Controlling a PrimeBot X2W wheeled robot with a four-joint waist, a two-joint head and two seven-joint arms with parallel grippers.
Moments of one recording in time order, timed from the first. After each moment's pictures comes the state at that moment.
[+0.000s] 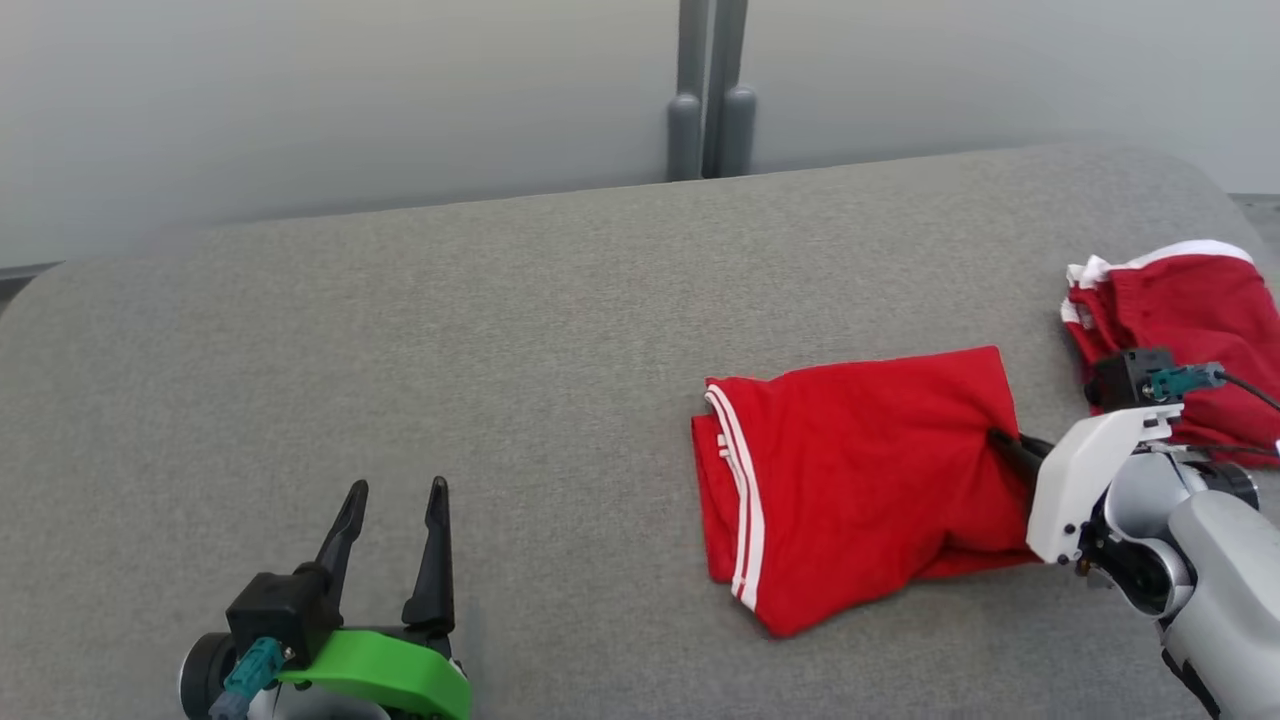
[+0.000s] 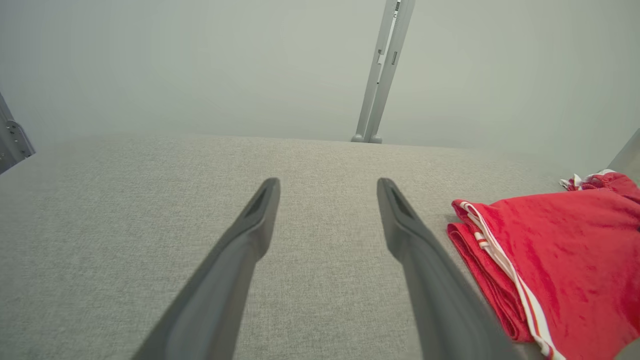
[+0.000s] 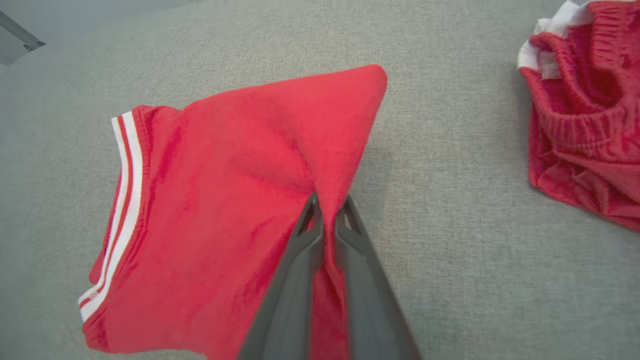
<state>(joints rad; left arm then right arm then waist) -0.07 0.34 -0.51 0.07 -0.61 0.25 -0.26 -0.44 -0.44 0.42 0.55 0.75 0.13 0.28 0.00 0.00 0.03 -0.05</state>
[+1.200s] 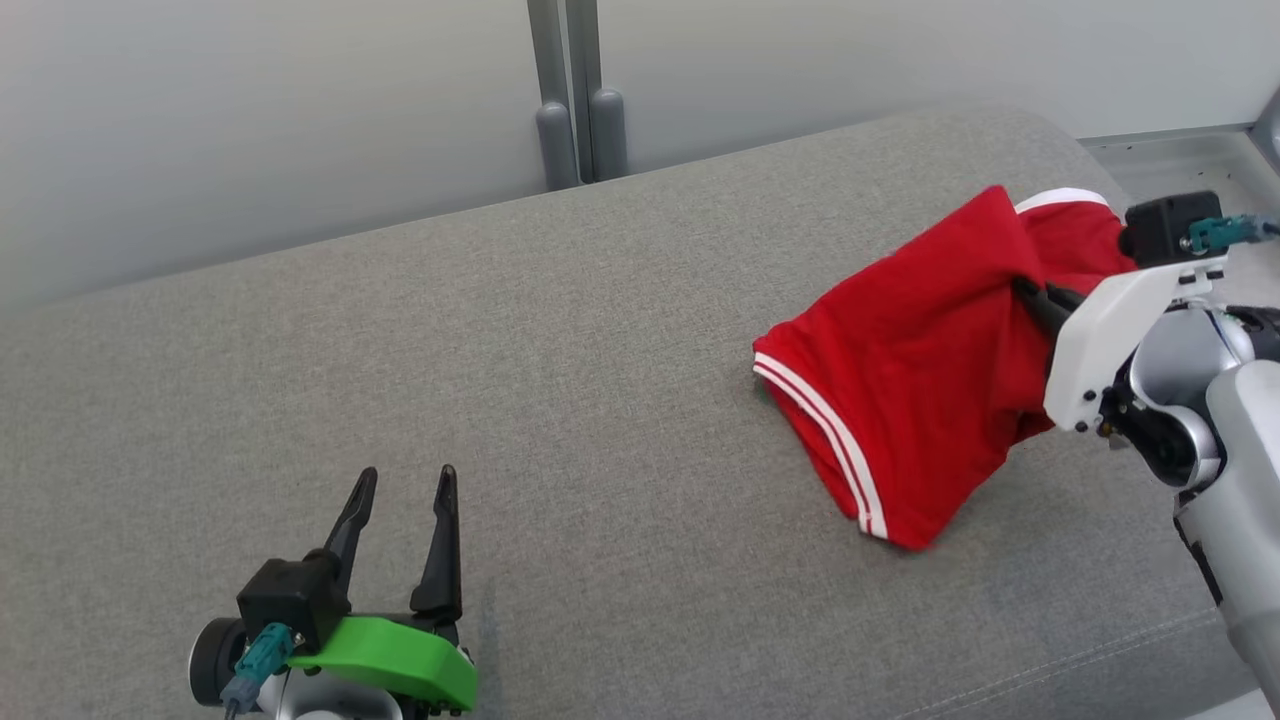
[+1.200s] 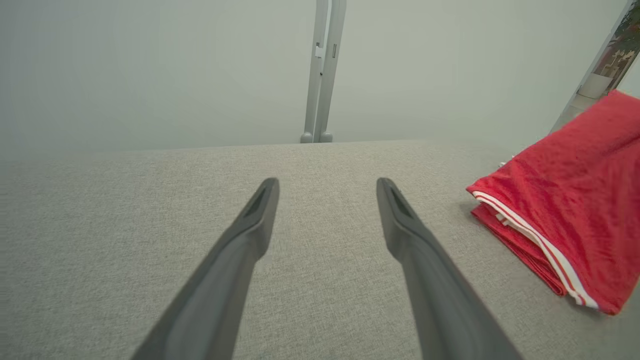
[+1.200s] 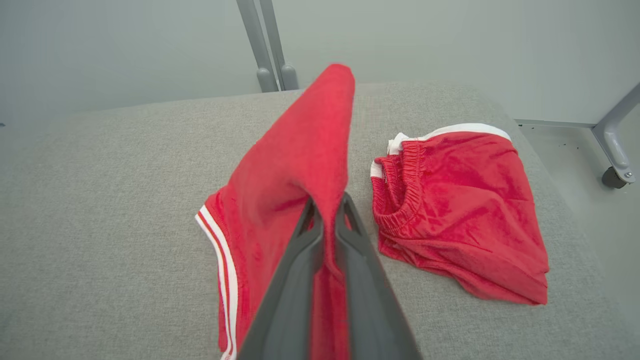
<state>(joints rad) -0.10 0.32 -0.52 0.11 -0.60 0.23 -0.26 -0.54 -0.40 0.23 0.40 0.54 0.13 0.42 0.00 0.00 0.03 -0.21</state>
